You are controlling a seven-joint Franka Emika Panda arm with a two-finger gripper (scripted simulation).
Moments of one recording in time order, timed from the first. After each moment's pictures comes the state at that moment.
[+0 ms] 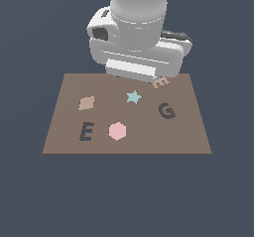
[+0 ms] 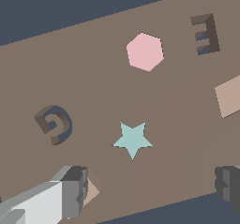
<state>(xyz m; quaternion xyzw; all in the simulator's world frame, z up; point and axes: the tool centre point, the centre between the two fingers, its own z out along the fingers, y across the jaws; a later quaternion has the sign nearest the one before) -0.035 0.020 0.134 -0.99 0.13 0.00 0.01</state>
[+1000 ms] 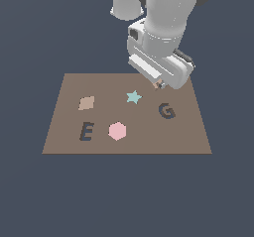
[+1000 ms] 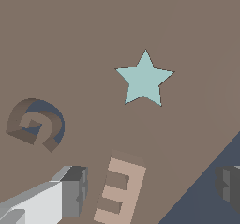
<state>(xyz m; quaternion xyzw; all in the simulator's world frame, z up) -0.084 0.081 0.077 -0.91 0.41 0.00 0.00</state>
